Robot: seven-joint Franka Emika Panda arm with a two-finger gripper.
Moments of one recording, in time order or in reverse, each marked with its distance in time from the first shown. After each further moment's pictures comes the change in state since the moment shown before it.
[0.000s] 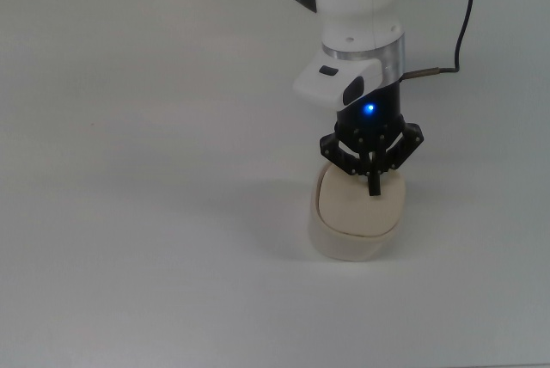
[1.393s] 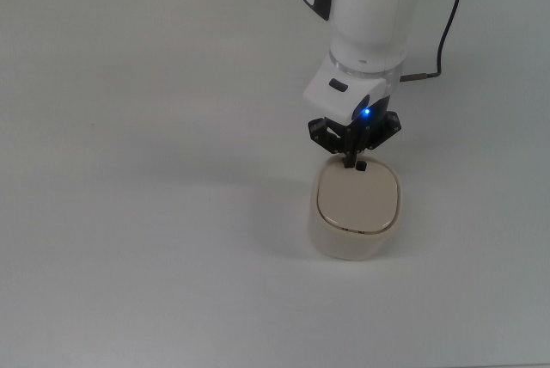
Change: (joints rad) arm 0.018 0.000 0.001 -0.011 -0.123 -0.292 0.000
